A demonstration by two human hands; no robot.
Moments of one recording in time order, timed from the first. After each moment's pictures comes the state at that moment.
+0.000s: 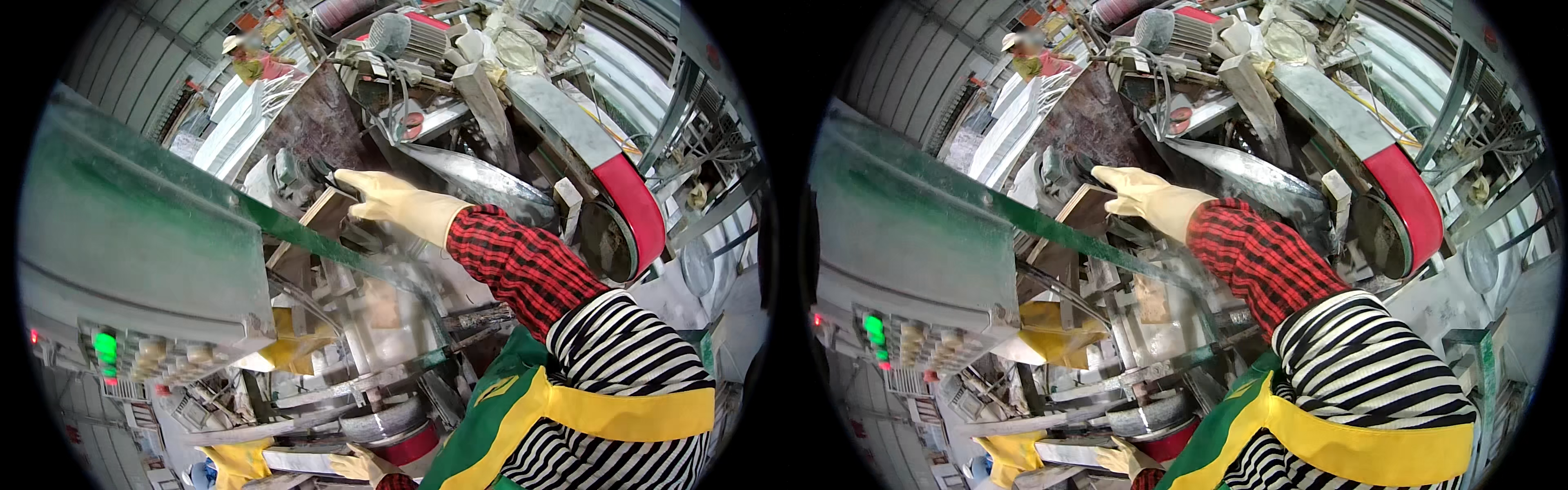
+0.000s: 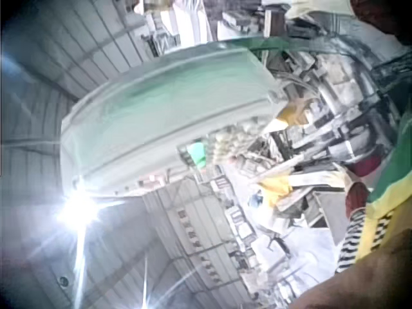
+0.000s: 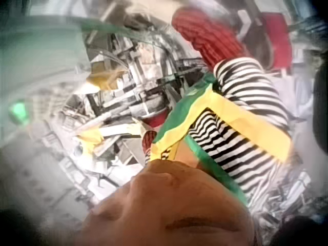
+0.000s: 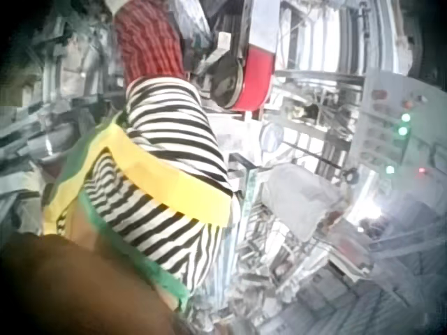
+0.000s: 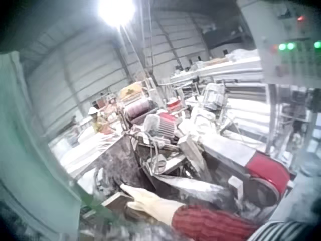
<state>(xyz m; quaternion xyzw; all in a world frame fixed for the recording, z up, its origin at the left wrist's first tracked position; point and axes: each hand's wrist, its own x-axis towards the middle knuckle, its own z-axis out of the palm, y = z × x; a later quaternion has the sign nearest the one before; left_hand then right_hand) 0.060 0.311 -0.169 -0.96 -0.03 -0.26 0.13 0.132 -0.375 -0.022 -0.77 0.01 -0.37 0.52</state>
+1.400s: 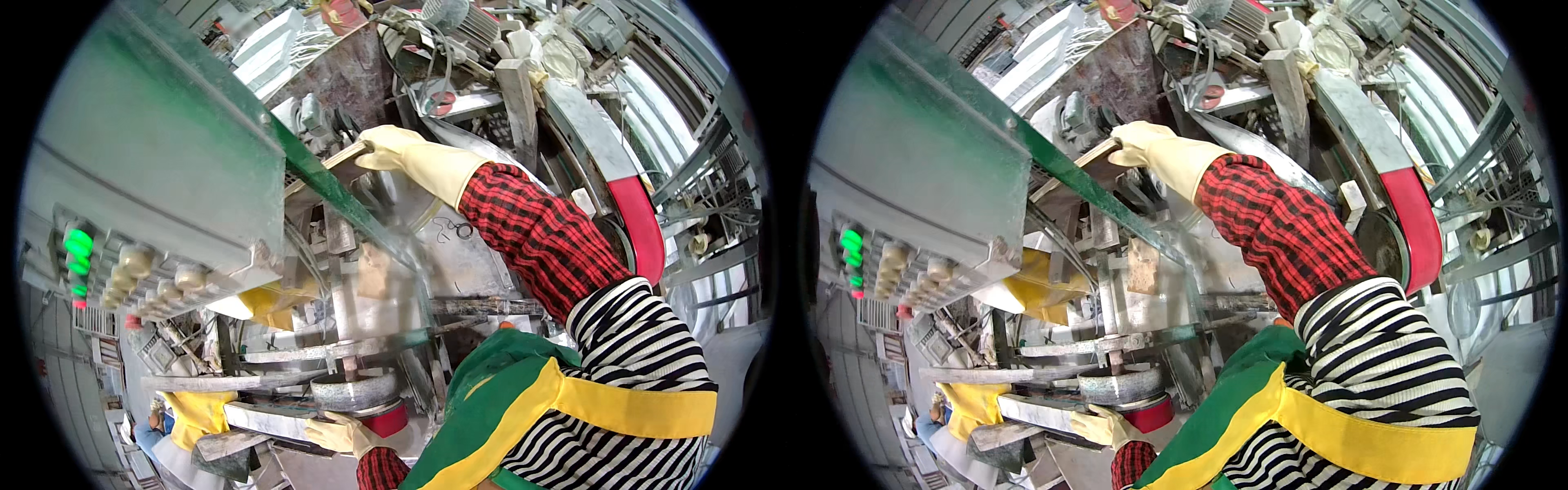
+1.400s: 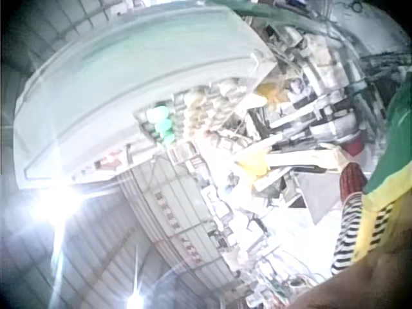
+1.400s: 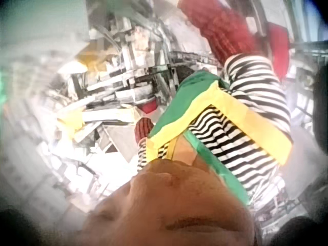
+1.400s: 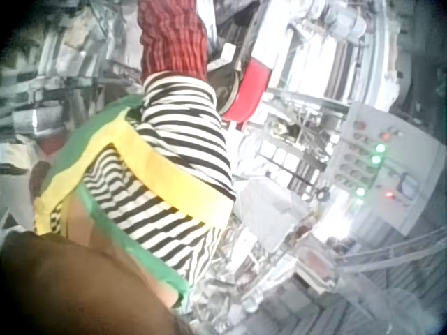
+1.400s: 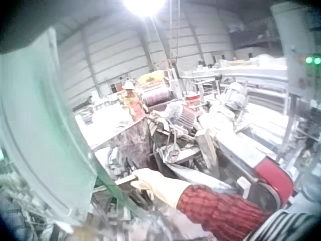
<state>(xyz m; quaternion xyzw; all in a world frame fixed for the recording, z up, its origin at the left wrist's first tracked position) 0.007 0.222 -0.119 -0.97 -0.13 -0.18 0.00 0.143 -0.350 0.066 -0.93 0.17 -0.10 0.30</state>
